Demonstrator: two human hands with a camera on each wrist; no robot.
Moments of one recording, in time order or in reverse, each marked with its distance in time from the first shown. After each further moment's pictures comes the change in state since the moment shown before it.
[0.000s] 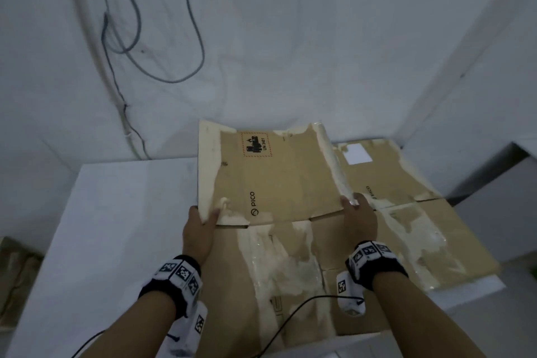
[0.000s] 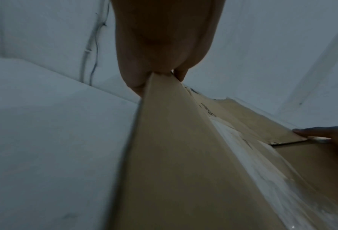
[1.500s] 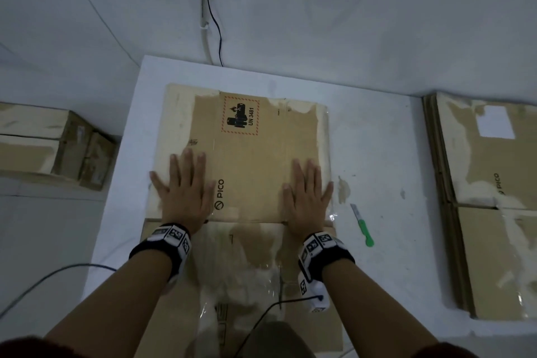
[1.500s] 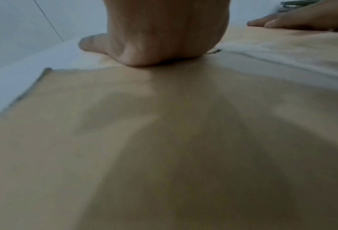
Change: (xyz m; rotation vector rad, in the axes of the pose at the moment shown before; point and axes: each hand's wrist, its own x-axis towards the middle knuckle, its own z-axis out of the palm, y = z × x) left_hand 0.065 -0.175 -0.153 1.137 -0.042 0.071; right_hand -0.130 -0.034 0.290 -0.560 -0.406 -0.505
